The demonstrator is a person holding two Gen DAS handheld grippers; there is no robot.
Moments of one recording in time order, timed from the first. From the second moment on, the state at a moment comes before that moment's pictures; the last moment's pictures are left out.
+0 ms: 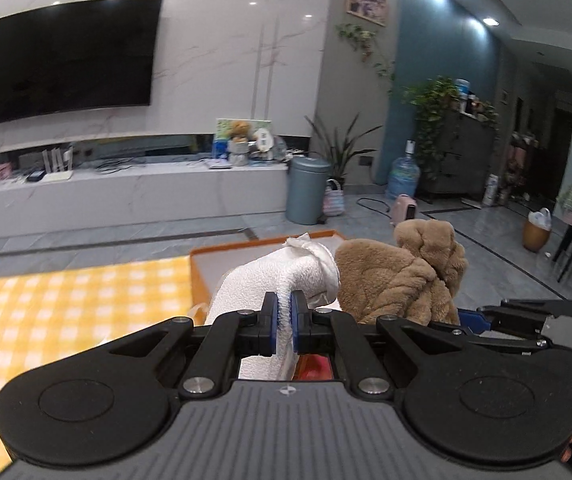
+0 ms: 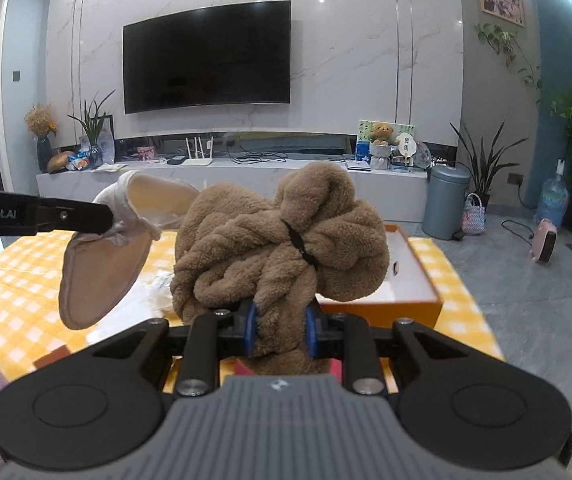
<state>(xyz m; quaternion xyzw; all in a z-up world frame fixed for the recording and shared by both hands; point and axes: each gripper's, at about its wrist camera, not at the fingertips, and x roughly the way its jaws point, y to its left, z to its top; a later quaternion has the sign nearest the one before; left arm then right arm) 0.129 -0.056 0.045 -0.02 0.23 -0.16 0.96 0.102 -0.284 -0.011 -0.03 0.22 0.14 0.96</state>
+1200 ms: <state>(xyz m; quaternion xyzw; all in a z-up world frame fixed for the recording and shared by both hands) 0.279 -0.127 -0.018 0.07 0.27 -0.20 0.94 0.363 -0.308 -0.074 -0.17 0.38 0.04 0.91</state>
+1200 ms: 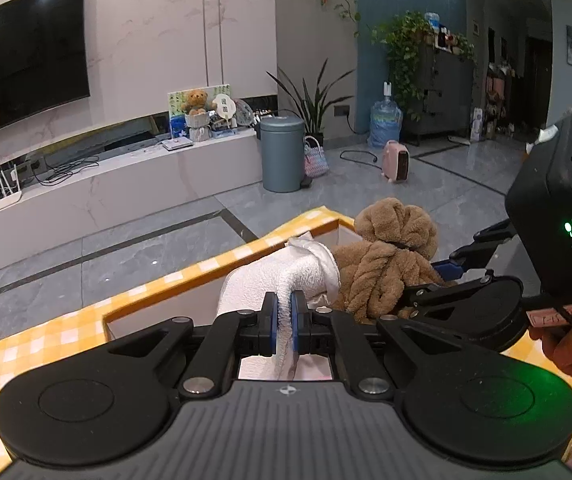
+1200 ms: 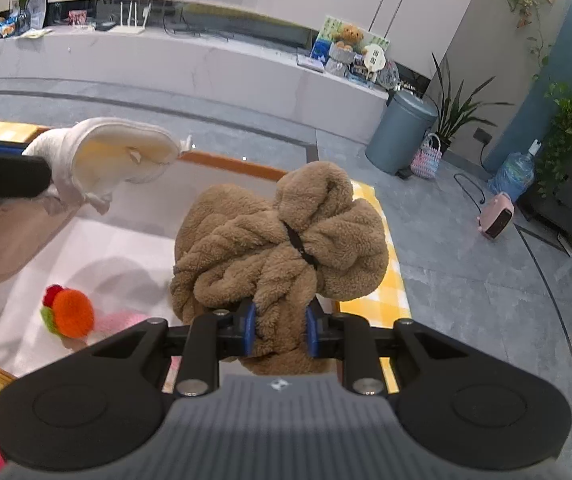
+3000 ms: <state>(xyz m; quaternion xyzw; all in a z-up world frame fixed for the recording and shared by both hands) 0.184 -0.104 0.036 0.04 0.24 -0.19 0.95 0.192 -0.281 -0.005 -0.17 0.30 0.09 0.93</state>
